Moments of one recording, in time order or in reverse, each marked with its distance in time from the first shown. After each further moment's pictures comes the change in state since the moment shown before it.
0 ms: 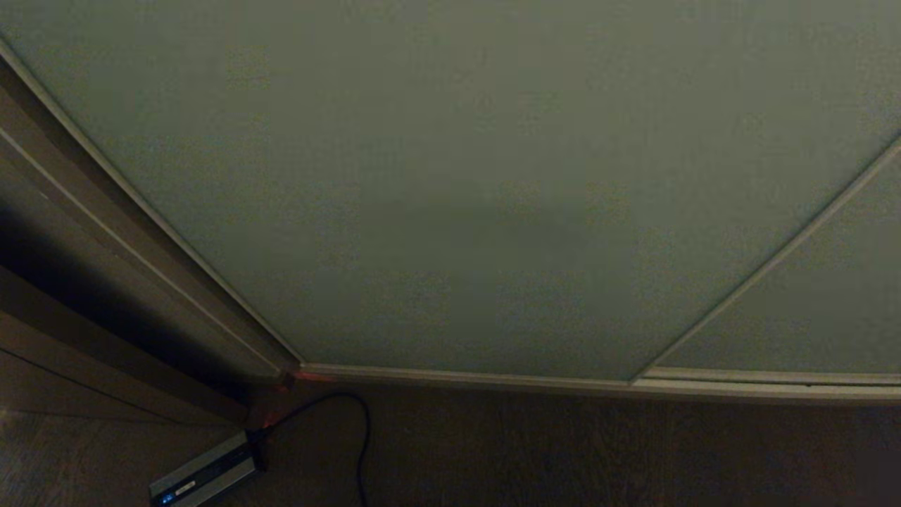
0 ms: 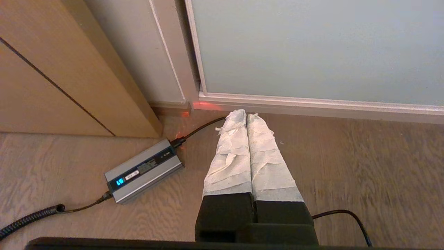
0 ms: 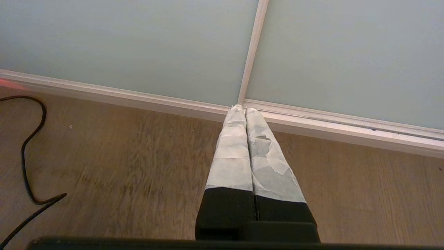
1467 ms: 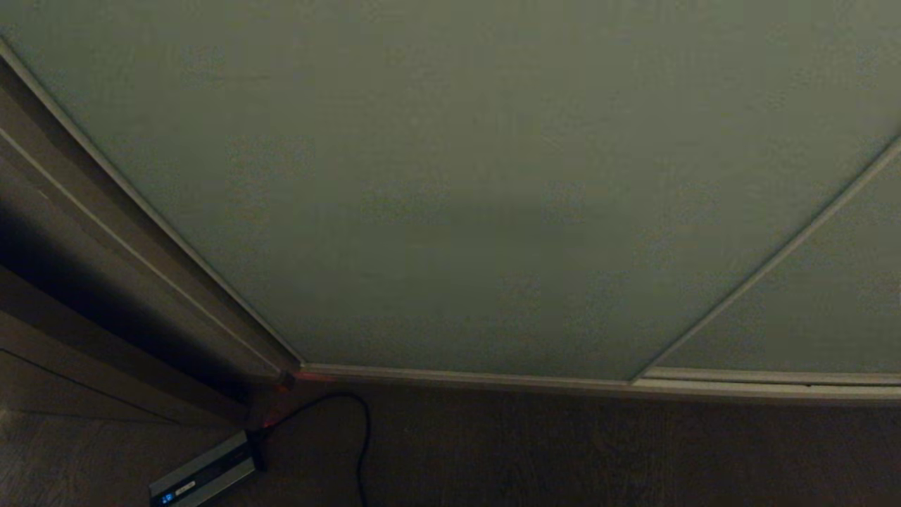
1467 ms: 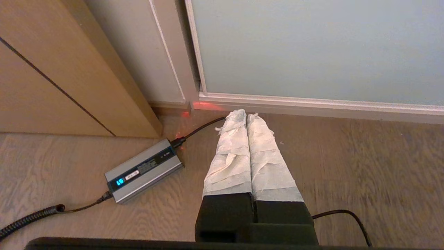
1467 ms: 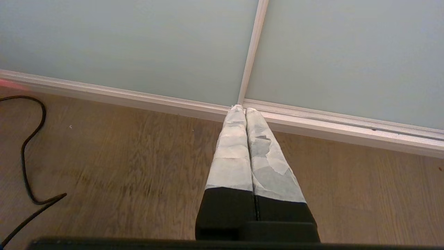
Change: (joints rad) left arm 0.000 0.000 0.000 0.000 0.000 0.000; right arm 0.000 0.000 0.000 0.000 0.000 0.000
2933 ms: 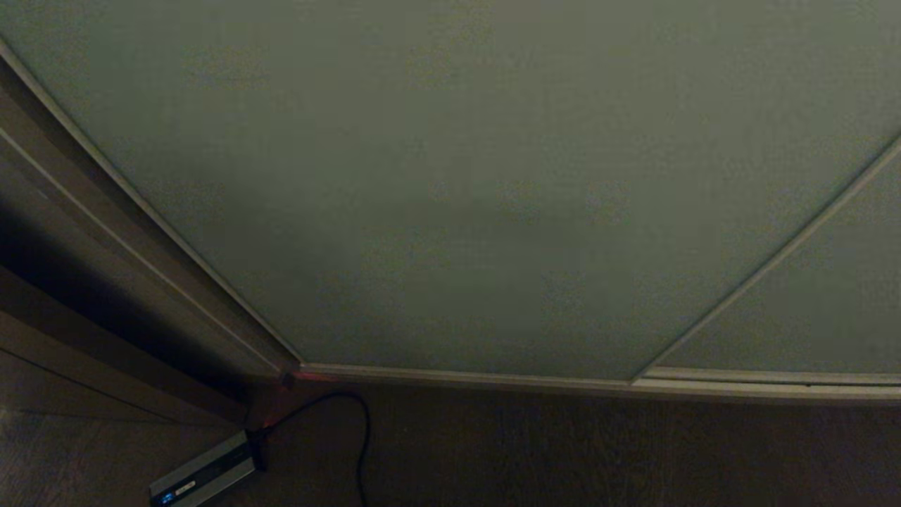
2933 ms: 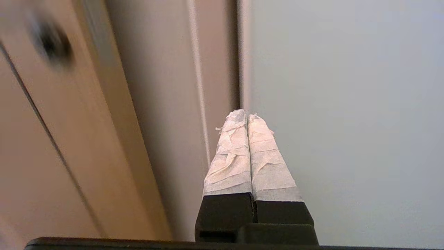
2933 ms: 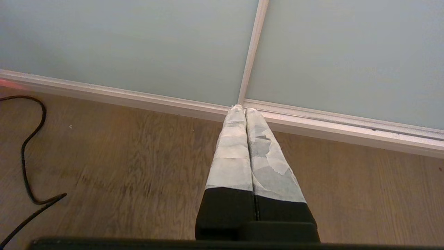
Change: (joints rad) left arm 0.004 0.635 -0.881 -0.367 0.294 0.093; right arm 0.000 0.000 0.000 0.000 0.000 0.000
